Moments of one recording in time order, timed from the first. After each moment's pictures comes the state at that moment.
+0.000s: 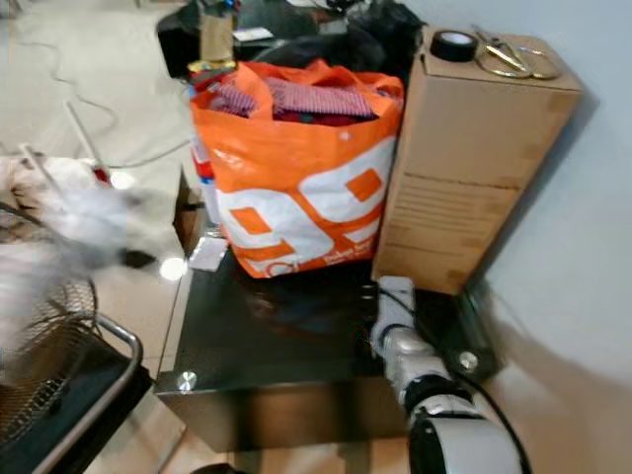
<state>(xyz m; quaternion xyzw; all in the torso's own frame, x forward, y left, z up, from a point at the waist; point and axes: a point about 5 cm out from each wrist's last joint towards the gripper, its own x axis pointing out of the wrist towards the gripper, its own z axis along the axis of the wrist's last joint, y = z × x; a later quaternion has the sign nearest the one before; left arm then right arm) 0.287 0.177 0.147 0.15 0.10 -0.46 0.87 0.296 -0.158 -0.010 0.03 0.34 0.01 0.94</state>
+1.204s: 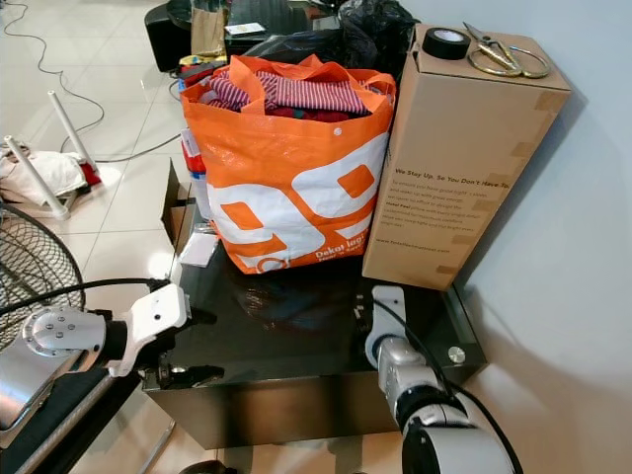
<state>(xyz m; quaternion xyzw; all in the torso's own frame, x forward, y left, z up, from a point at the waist) 0.239 0.181 0.104 0.22 0.26 -0.53 0.78 0.281 -0.152 -0.024 0.03 0.36 0.00 0.93</state>
